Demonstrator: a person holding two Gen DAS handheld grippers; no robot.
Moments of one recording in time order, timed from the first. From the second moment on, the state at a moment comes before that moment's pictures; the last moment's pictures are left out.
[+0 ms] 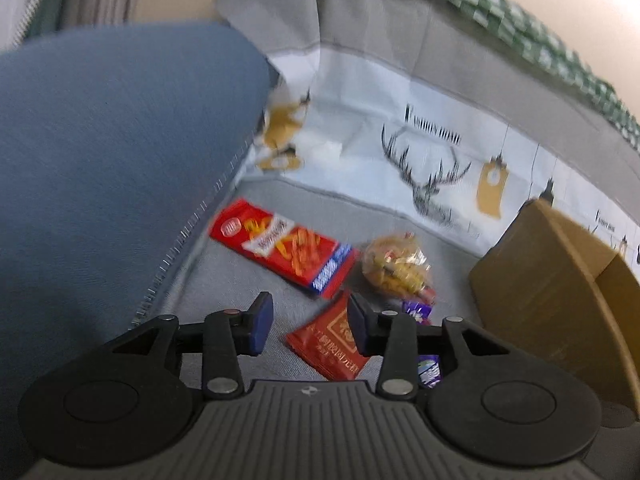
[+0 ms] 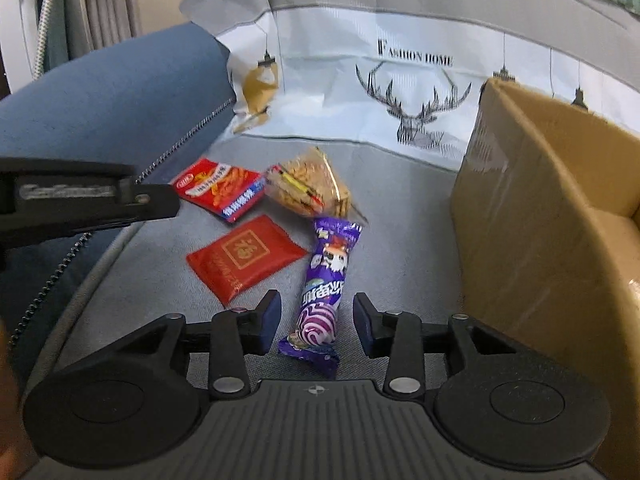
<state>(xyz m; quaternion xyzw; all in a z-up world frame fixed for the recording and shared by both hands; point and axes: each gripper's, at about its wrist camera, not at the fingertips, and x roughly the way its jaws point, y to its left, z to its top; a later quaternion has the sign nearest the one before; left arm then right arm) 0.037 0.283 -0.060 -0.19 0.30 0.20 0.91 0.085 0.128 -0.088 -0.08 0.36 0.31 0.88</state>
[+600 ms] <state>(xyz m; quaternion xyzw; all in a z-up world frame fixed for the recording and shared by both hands) 0.086 0.249 -0.103 -0.05 0.38 0.13 0.91 0.086 0.133 -0.100 -0.11 0.36 0.29 0.88</state>
